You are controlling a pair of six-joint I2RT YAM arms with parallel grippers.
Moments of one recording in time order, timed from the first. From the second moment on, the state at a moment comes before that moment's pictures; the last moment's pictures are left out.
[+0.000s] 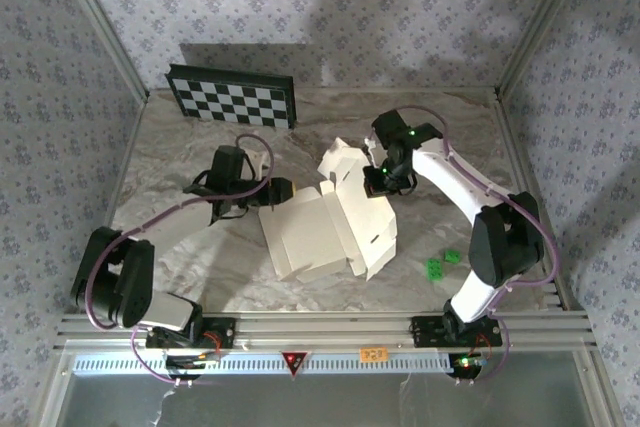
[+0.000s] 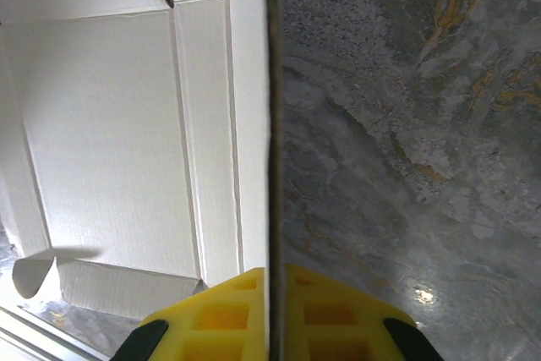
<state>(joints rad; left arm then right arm) -0.40 1.42 0.76 -0.10 0.57 -0.50 0.45 1.67 1.39 -1.05 -0.22 0.17</state>
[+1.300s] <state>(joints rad) -0.40 1.61 0.72 -0.10 0.61 -0.55 0.69 1.78 1.57 -1.14 0.09 0.18</state>
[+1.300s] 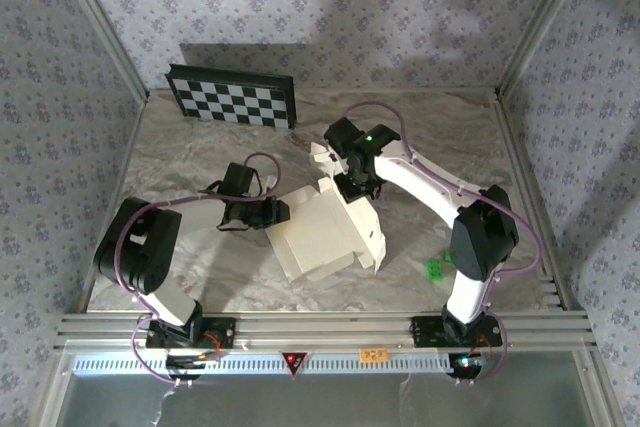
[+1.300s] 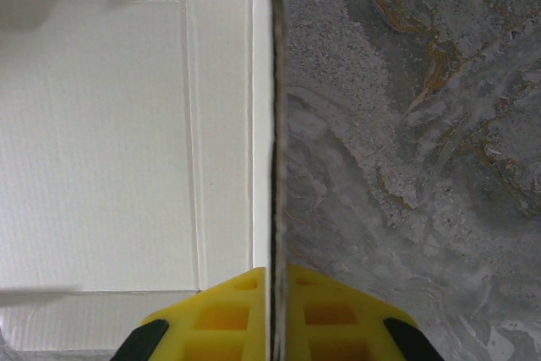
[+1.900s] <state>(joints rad) -0.40 1.61 0.69 -0.09 0.61 -0.55 0.72 1.81 1.60 -1.16 0.09 0.19</state>
